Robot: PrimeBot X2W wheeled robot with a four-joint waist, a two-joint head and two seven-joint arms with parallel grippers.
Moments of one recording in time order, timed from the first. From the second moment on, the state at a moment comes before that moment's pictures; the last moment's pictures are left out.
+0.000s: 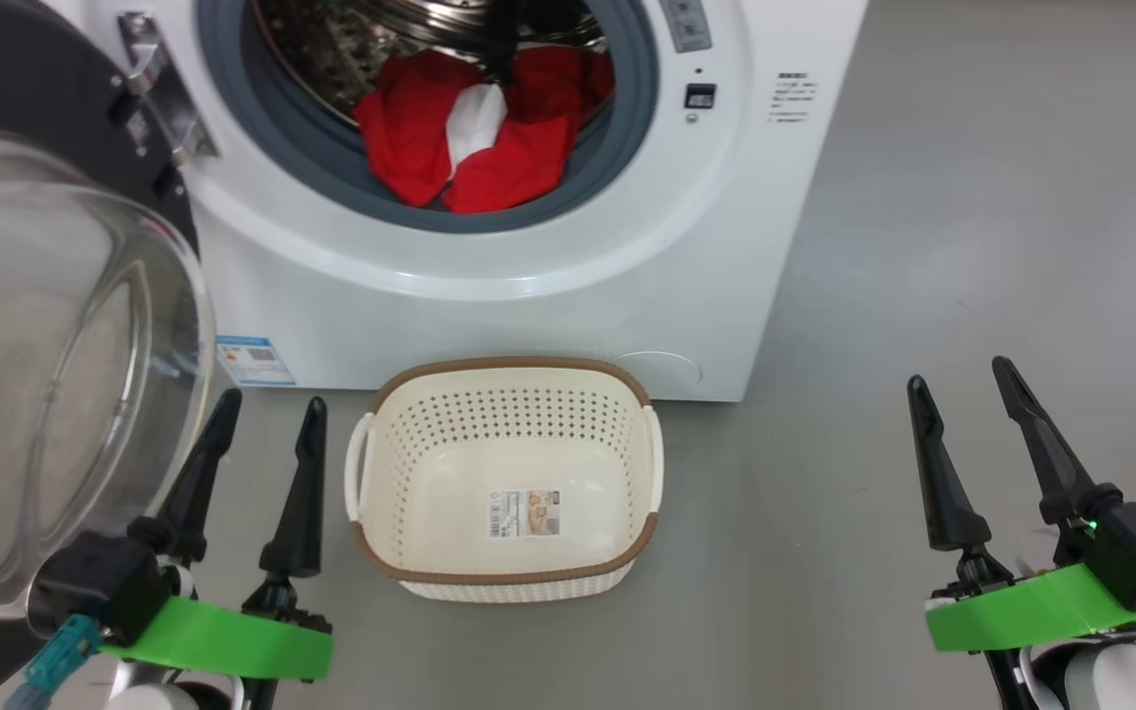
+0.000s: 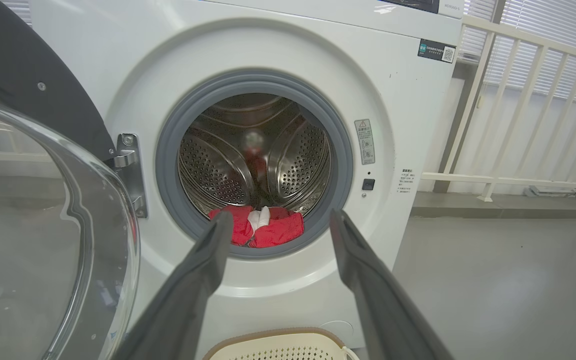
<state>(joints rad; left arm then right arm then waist) -0.20 0.11 -0.05 0.11 -0.31 -0.12 -0.23 -0.06 -0.05 -0.03 0.01 0.19 0.12 -0.23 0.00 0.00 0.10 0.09</state>
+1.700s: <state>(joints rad) 0.07 0.14 -0.06 0.03 -0.27 0.00 -0.21 0.16 -0.04 -0.05 -0.05 0.22 0.12 -0.25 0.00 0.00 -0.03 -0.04</state>
